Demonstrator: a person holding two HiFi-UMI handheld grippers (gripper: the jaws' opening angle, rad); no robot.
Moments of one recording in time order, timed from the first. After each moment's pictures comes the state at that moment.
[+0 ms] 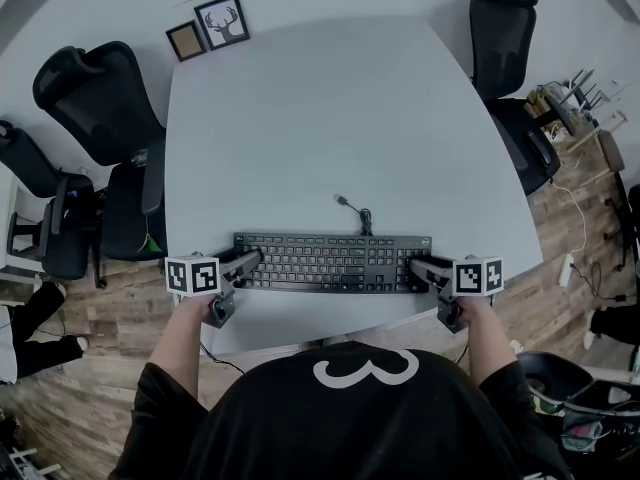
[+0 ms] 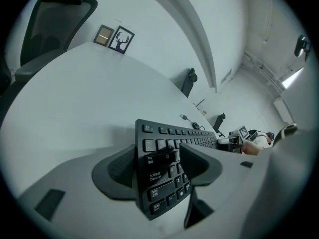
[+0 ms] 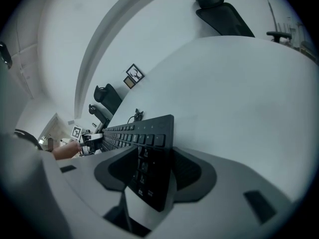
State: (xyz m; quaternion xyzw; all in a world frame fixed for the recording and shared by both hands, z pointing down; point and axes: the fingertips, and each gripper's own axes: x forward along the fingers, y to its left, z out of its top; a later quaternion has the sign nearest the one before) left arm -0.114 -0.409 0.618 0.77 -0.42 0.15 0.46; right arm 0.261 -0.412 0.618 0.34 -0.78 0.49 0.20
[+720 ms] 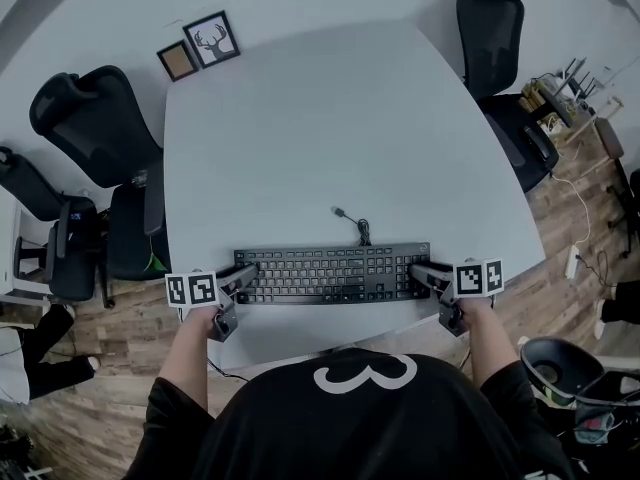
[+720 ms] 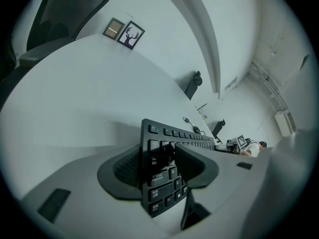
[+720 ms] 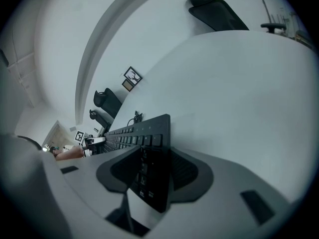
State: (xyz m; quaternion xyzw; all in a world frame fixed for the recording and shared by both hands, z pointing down) left arm -0.119 -0.410 0.622 0.74 -0.42 0.13 0.51; right arm 0.262 -0.414 0.620 0.33 -0.77 0.51 0.18
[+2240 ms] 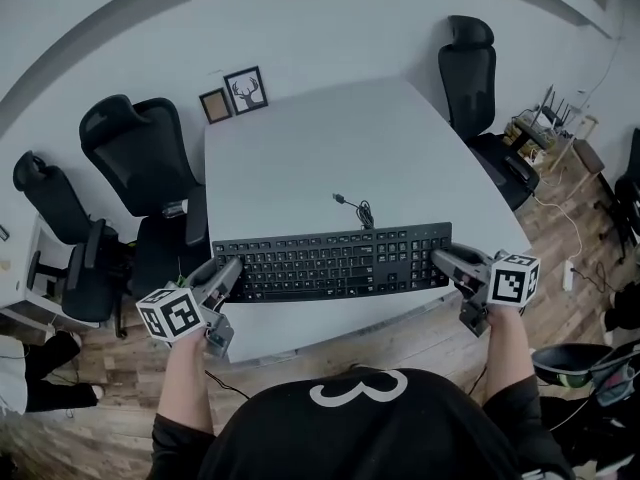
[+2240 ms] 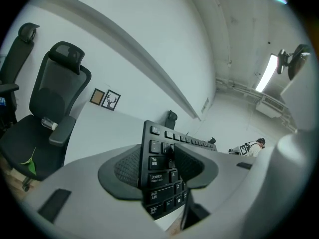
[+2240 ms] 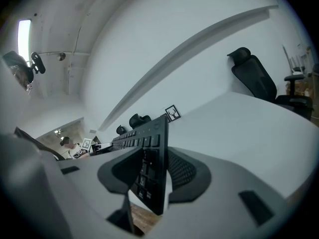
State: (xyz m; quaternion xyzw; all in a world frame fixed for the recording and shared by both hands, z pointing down) left arm -0.177 -0.321 0.389 0.83 -0.47 -0.02 0.29; right arm 0.216 -0.328 0.393 0.33 -0.89 0.30 0.03
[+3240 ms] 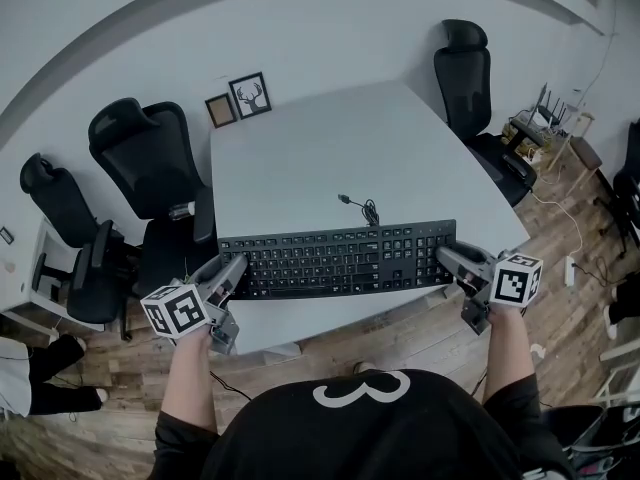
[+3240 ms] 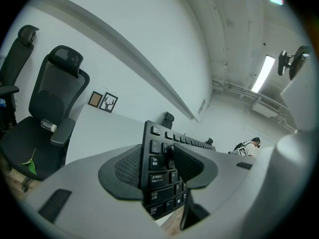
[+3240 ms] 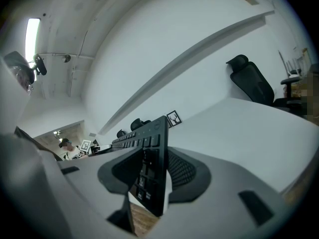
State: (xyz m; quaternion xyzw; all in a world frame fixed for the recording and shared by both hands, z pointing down) left arm -0.177 -0.318 0.370 0.84 -0.47 -0.03 0.28; right arm 0.218 -0.318 0.378 0.35 -0.89 0.29 0.00
